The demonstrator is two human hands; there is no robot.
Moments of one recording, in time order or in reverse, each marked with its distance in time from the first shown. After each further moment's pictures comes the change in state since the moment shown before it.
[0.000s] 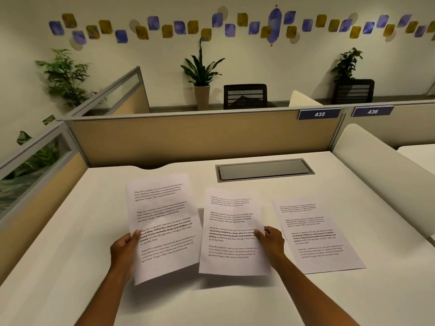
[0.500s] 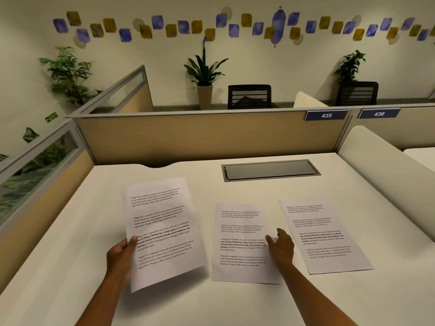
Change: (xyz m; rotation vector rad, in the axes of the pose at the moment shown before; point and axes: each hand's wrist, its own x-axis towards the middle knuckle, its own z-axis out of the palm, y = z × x) left_hand 0.005 -0.008 -0.036 -0.040 0.033 -0.014; right_hand 0.002 0.022 0.017 -0.277 0.136 0.041
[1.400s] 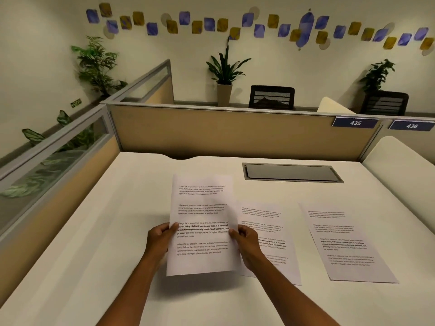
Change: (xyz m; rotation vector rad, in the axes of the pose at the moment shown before) left_hand -0.009 0.000 0.002 0.061 -0.244 -0.029; right_hand -0.095 -0.091 0.090 0.554 -0.463 -0.014
